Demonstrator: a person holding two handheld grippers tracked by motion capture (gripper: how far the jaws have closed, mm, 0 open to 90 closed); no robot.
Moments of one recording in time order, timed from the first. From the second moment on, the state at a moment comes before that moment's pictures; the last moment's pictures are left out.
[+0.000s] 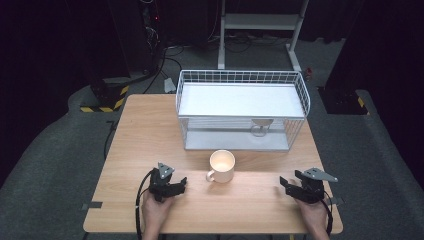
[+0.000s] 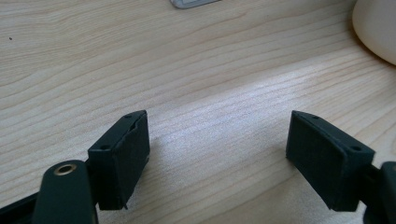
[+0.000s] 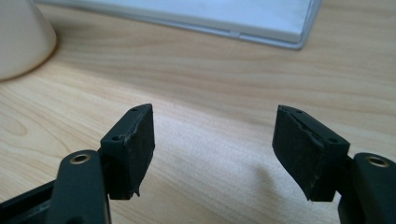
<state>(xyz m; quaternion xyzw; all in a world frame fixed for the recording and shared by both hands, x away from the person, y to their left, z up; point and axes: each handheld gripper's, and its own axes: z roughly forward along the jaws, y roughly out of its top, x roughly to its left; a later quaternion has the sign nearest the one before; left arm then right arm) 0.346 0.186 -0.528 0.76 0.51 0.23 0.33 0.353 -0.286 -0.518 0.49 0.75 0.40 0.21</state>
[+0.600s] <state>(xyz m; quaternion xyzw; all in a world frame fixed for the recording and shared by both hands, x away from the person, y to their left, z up) 0.346 0.186 -0.528 0.76 0.51 0.23 0.33 0.361 -0.276 -0.523 0.49 0.78 0.33 0.21</state>
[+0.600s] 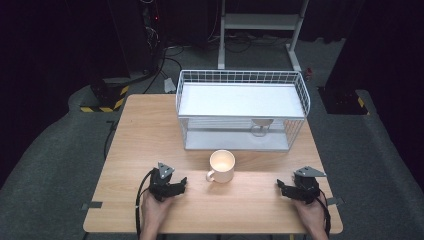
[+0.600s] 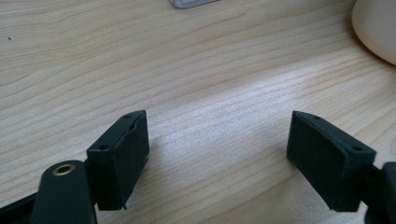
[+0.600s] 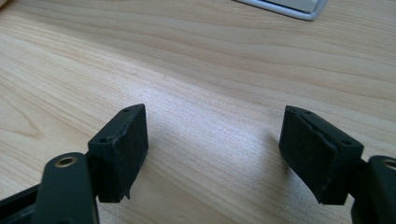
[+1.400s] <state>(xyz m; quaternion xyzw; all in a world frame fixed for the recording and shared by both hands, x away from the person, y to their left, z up) 0.329 0.162 -0.505 0.78 0.46 0.19 0.38 0.363 -0.275 -0.524 0.49 0.78 0.32 0.21</state>
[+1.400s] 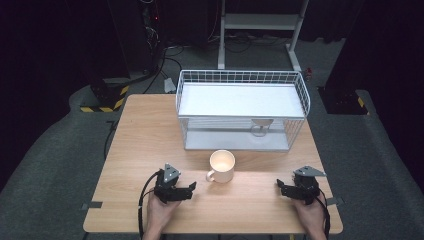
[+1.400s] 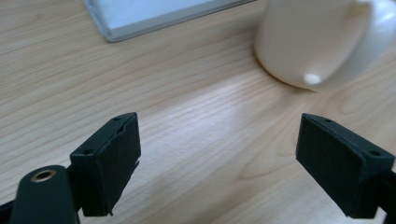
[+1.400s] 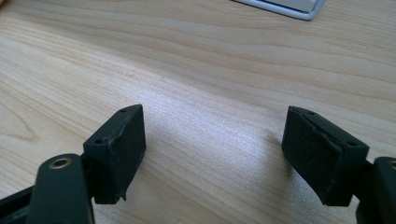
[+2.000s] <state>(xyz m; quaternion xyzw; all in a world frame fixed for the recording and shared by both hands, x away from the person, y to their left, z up) 0.317 0.131 -0.497 0.80 0.42 0.16 0.41 0.362 -0.275 -0.523 0.49 0.78 0.32 0.21</state>
